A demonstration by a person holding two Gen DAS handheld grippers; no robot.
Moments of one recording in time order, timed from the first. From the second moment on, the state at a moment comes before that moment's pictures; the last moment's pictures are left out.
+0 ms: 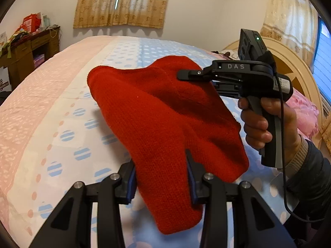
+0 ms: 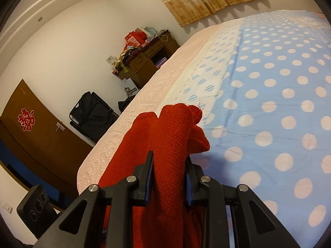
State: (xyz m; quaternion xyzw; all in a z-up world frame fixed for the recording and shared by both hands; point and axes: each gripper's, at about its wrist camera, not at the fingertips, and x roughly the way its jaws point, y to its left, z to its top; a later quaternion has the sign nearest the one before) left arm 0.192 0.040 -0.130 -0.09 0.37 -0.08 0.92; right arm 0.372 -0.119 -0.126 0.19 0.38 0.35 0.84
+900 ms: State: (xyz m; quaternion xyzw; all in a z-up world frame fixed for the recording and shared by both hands) left arm 0.173 0.066 -0.163 -0.14 0.38 -0.04 0.91; right arm 0.399 -0.059 -0.163 0.16 0.44 0.36 0.81
